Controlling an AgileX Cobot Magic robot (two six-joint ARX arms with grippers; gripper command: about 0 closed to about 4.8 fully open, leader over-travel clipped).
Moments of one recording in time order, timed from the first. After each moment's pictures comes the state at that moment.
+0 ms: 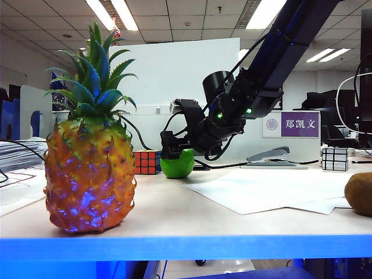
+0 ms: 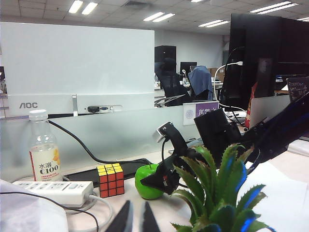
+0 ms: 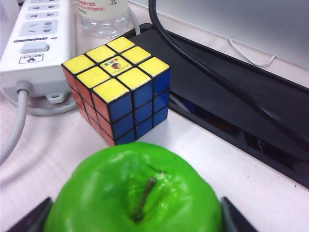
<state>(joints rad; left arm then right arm) -0.15 0.00 0.01 0.30 0.36 -0.04 0.45 2.35 1.66 0.31 -0.18 -0.10</state>
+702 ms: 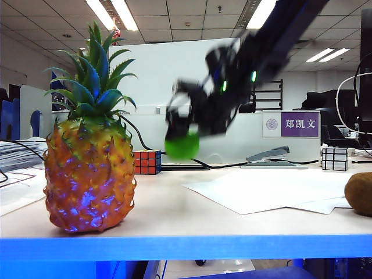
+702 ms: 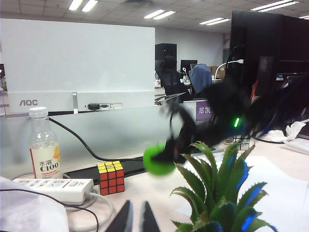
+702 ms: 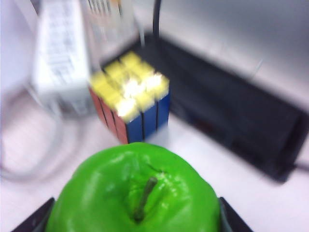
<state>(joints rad) -0.15 0.00 0.01 0.29 0.35 -0.04 0.45 2.17 1.65 0.10 -0.18 -0.10</state>
